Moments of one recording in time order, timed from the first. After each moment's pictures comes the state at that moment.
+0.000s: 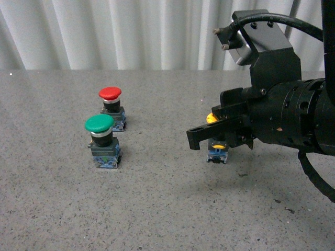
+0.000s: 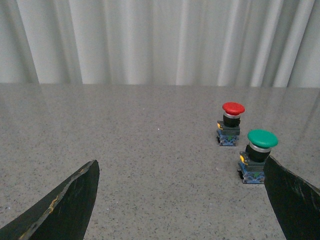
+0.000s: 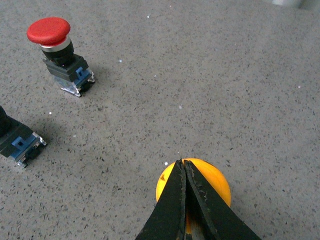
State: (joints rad) left arm 0.00 0.01 0.01 0.00 0.00 0.00; right arm 0.45 1.73 0.79 0.48 -0.03 0.00
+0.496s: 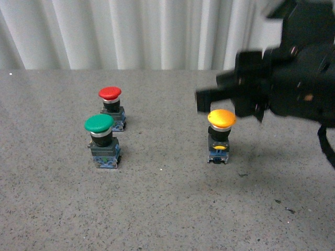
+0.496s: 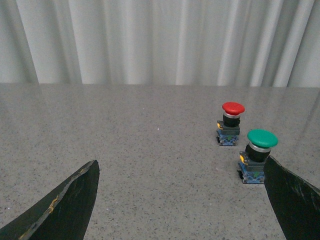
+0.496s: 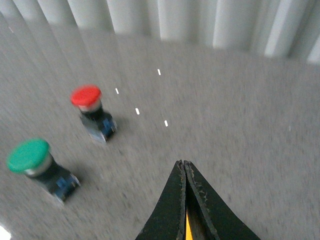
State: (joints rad) left arm 0.00 0.01 0.01 0.00 0.00 0.00; right arm 0.44 1.60 0.73 0.64 -0.08 0.07
